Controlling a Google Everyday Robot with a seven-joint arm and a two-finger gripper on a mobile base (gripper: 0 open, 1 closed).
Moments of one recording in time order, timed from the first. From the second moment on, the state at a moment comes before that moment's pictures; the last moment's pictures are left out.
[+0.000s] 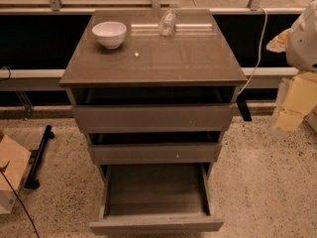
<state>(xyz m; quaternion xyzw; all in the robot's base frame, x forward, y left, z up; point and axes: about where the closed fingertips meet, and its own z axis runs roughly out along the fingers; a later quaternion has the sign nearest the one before) 0.438 -0.216 0.977 -0.60 0.78 -0.04 0.16</state>
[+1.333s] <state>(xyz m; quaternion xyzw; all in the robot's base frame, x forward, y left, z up) 0.433 -0.198 0.928 -0.63 0.75 0.01 0.19</state>
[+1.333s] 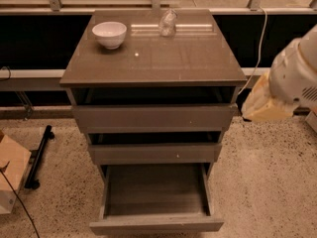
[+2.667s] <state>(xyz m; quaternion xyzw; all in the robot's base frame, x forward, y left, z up) 0.435 -0.187 0.860 -0.61 0.76 0.07 0.22</state>
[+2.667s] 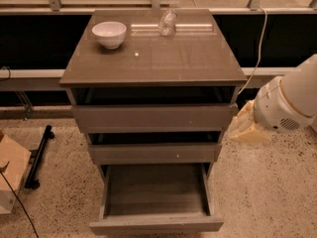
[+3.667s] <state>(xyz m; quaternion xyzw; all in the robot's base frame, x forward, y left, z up) 0.438 -0.172 0.762 -0.62 0.74 0.12 0.22</state>
